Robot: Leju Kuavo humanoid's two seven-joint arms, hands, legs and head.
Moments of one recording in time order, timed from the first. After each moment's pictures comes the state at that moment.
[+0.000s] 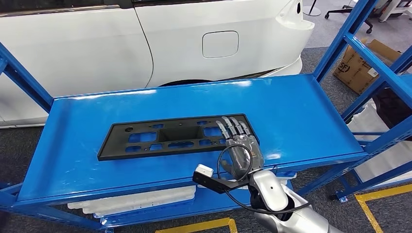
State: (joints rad) left arm -0.09 -0.15 1.17 -0.18 -1.09 0.02 0.12; right arm -0.03 -0.43 0.72 -1.39 1.18 -0.33 -0.03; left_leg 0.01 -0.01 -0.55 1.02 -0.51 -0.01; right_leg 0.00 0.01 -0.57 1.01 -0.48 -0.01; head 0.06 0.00
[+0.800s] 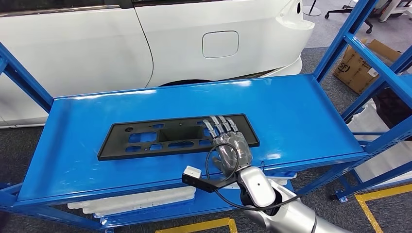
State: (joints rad) left arm -0.09 -0.15 1.17 -0.18 -1.10 0.01 0.12; right arm -0.13 -0.40 0.81 -1.30 1.25 -0.34 -0.04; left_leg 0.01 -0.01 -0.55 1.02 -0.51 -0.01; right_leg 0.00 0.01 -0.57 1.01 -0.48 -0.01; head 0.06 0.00
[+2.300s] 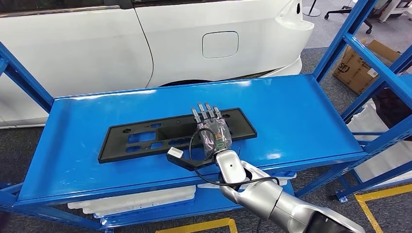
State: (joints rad) left arm -0.09 -0.15 1.16 -0.18 -1.13 -0.01 0.12; right arm -0.37 -0.23 0.89 -0.87 1.30 -0.41 0.01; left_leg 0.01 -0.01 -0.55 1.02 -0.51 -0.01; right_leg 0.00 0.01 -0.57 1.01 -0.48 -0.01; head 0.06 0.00
